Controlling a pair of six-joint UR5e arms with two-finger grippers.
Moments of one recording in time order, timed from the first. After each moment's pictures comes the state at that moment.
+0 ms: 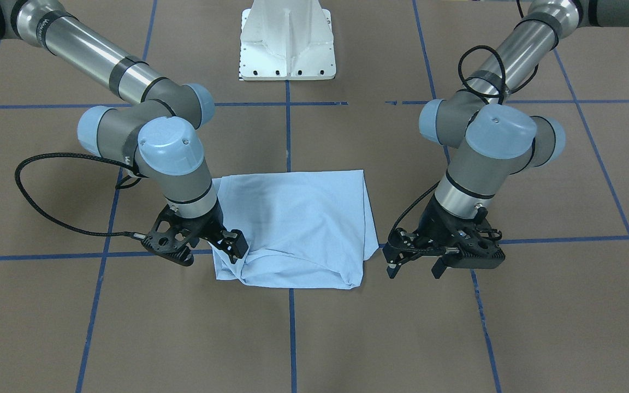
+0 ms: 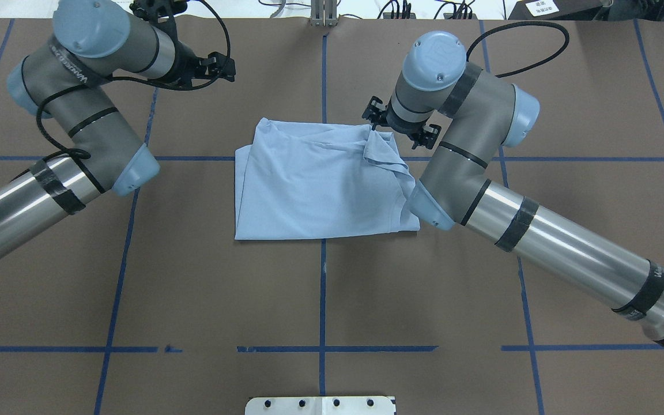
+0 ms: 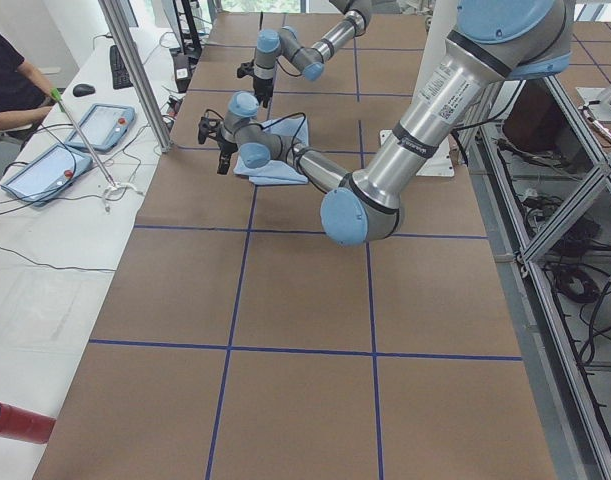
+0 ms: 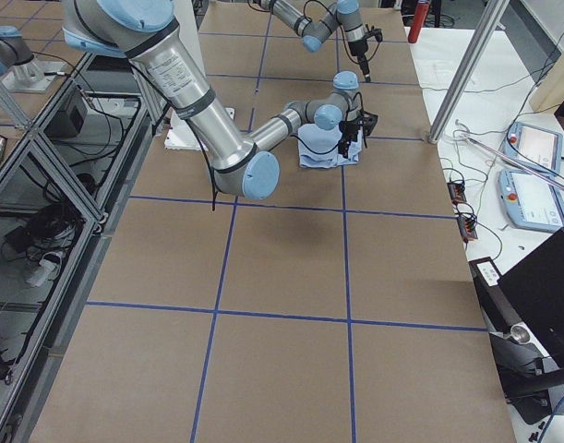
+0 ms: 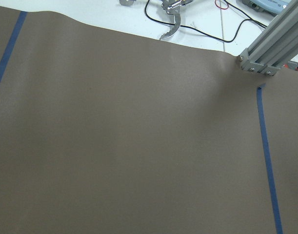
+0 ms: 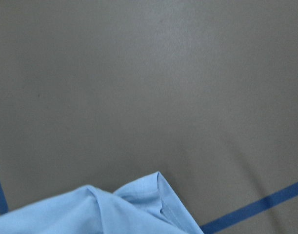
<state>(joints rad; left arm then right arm) -0.88 -2.22 -1.34 -2.27 -1.93 -1.14 0.71 -0.81 1.32 -1.33 1.88 1.48</state>
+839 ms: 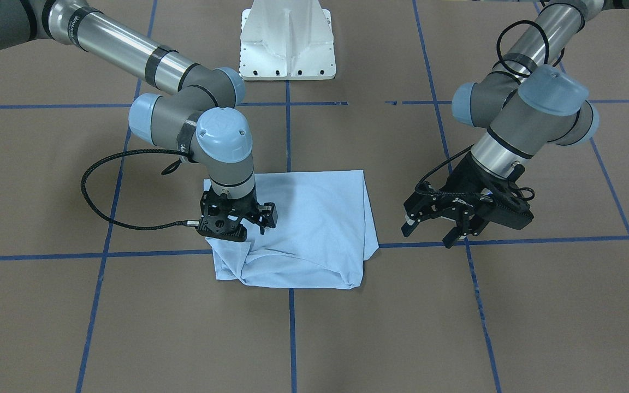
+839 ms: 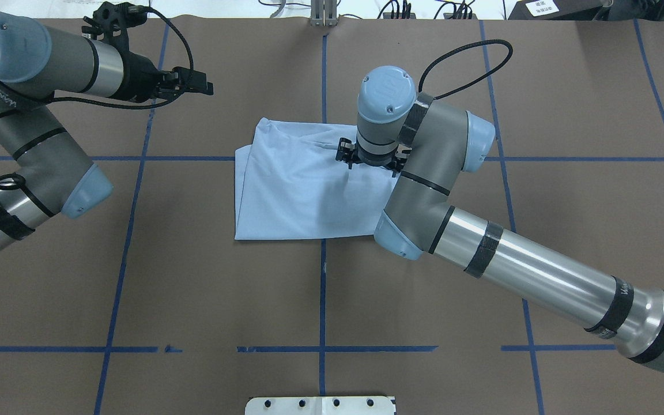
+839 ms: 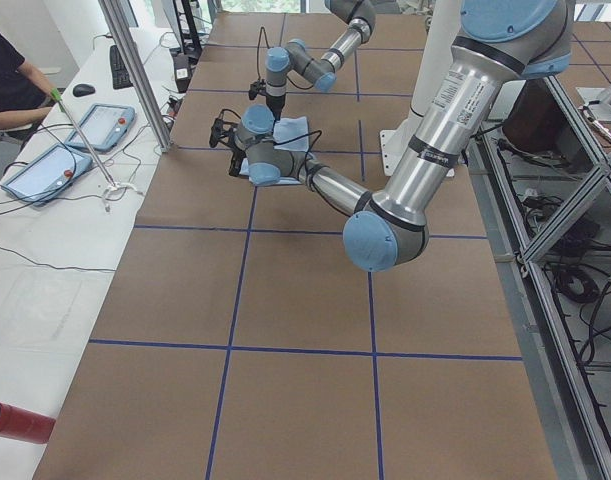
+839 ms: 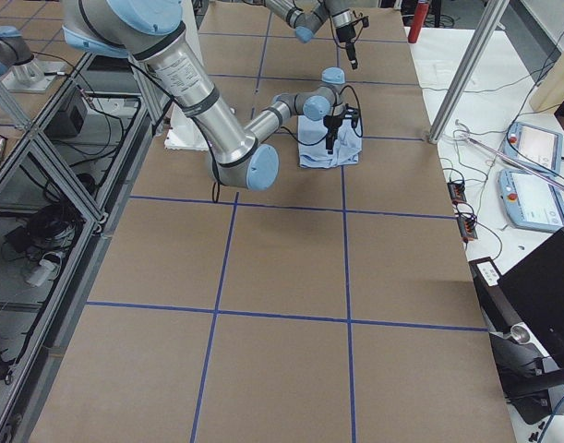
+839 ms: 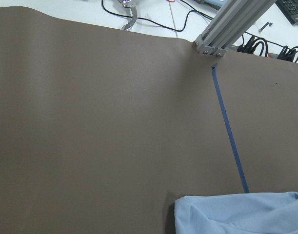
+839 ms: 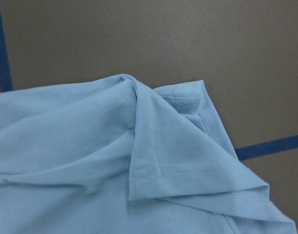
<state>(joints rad) -0.90 -2.07 -1.50 -2.41 -2.00 -1.13 0.63 -0.76 1.30 -1.45 1.87 1.30</state>
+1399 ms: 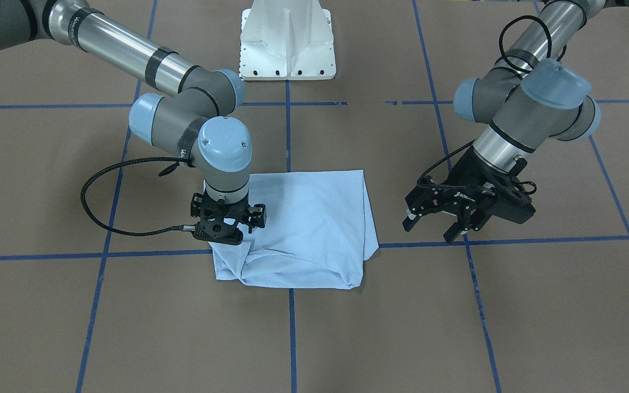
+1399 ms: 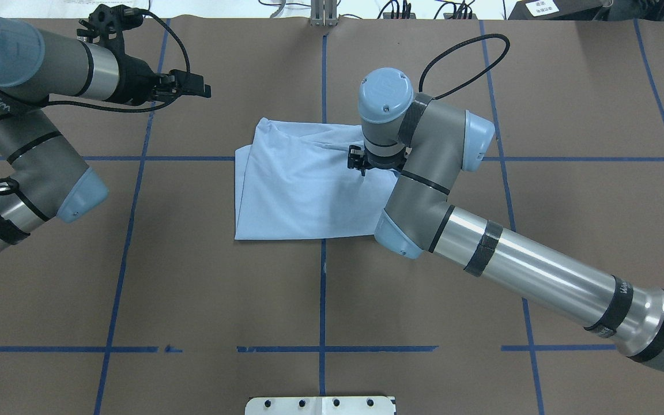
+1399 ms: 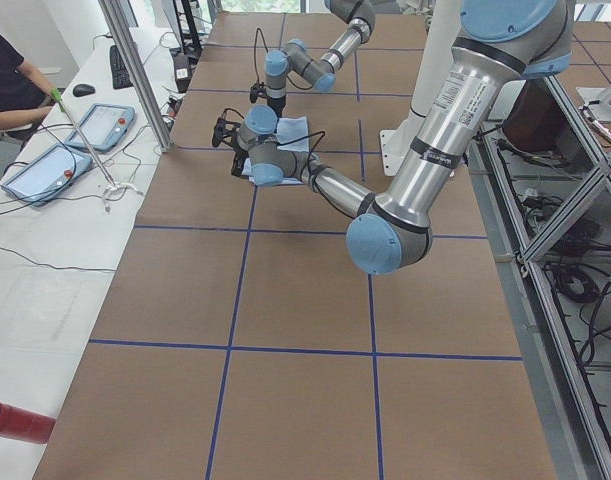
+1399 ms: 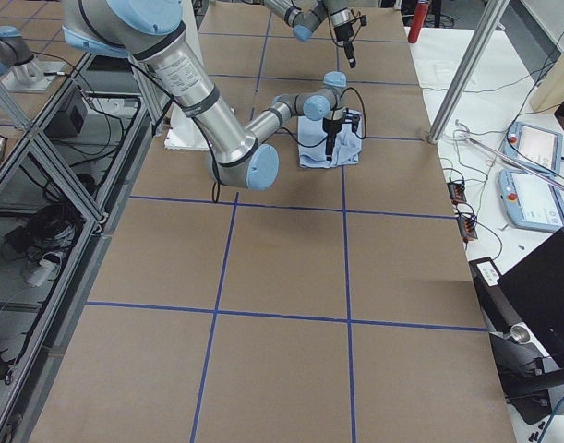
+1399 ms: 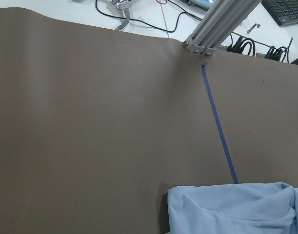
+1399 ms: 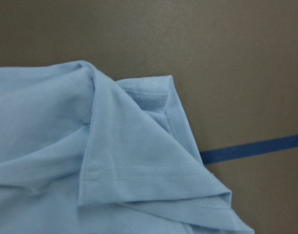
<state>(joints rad) -0.89 -2.05 -1.52 -2.41 -2.00 -1.14 0.64 -0.76 1.29 -1.54 1.87 1.21</state>
